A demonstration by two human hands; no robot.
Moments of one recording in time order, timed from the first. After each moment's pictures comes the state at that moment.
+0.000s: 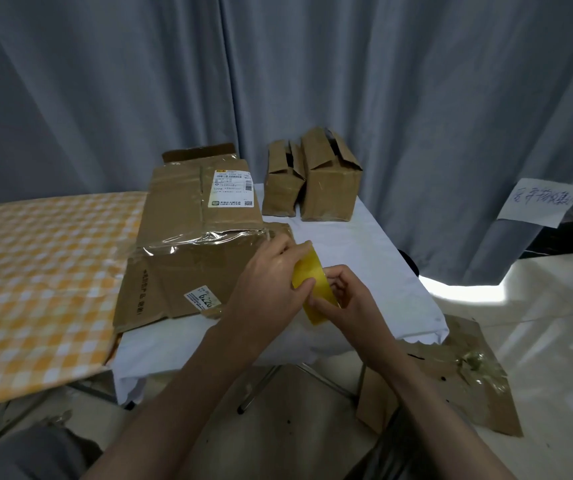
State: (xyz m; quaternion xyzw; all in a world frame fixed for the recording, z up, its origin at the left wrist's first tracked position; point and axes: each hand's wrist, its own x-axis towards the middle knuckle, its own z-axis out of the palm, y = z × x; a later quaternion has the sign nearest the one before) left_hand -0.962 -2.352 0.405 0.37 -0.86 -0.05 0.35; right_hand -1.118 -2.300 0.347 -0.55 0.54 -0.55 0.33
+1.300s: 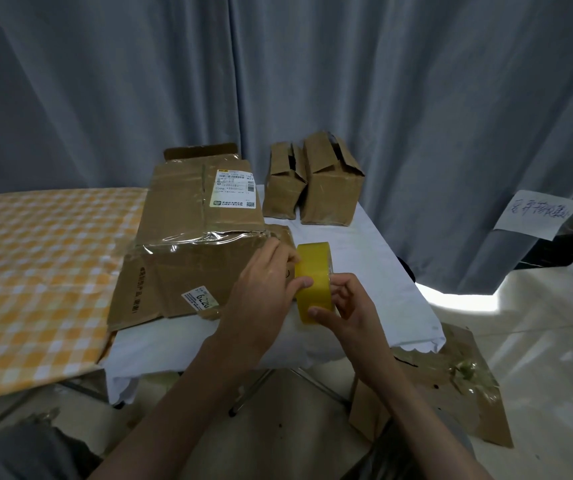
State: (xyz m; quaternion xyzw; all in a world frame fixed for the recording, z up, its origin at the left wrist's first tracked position) left_hand -0.958 -2.351 0.395 0.38 -0.83 -0.10 0.39; right_hand -1.114 -2.294 0.340 -0.50 0.55 -0.58 0.34
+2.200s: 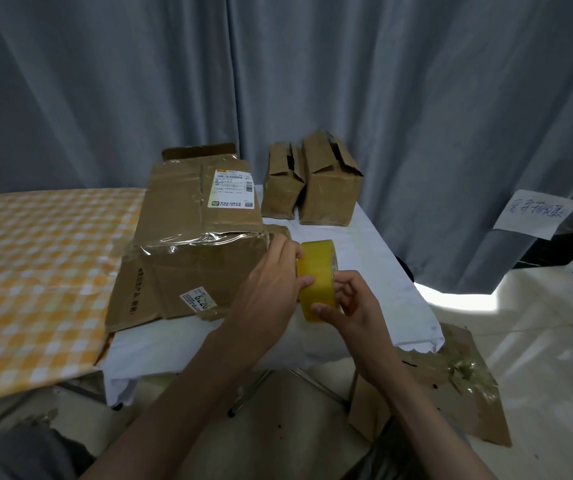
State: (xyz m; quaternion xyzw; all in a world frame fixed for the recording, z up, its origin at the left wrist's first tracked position) left_hand -0.967 -2.350 0.407 0.40 -0.85 -0.13 0.31; right_hand -1.119 -2.294 0.343 -0.49 0.55 -0.58 0.33
